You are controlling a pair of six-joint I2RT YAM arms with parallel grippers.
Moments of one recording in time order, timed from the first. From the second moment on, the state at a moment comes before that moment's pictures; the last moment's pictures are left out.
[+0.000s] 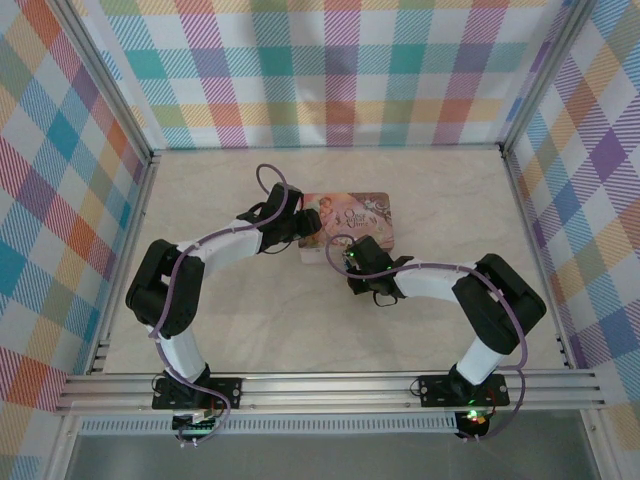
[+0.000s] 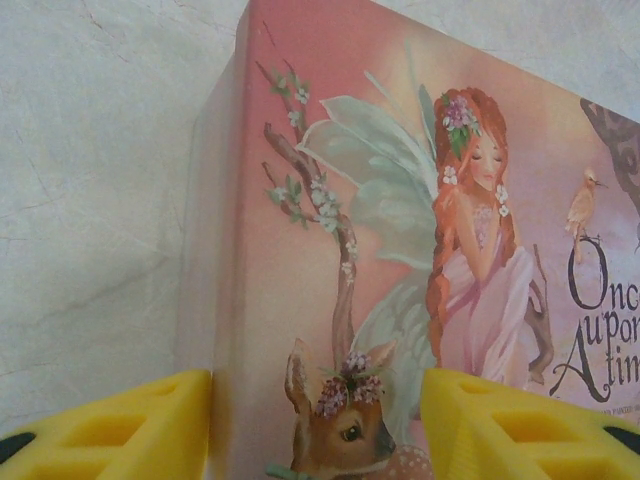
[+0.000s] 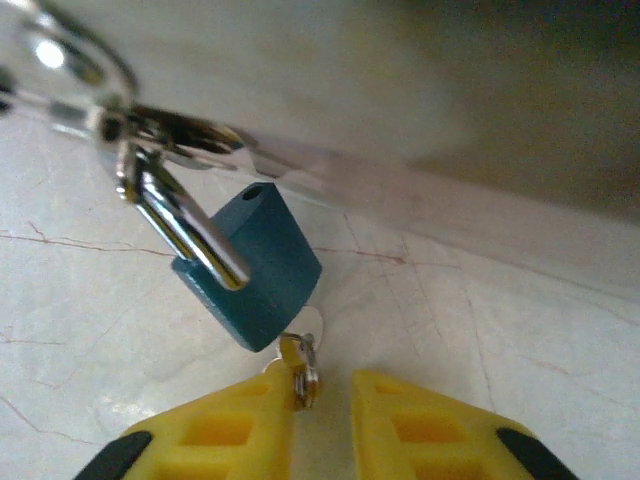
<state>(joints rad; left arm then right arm) -0.52 1.78 1.18 -0.21 0.03 -0.74 0.74 1.65 0.78 -0.14 0.11 0.39</state>
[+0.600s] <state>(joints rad) -0.52 1.78 1.18 -0.21 0.04 -0.74 0.74 1.63 0.78 -0.16 0.13 0.25</state>
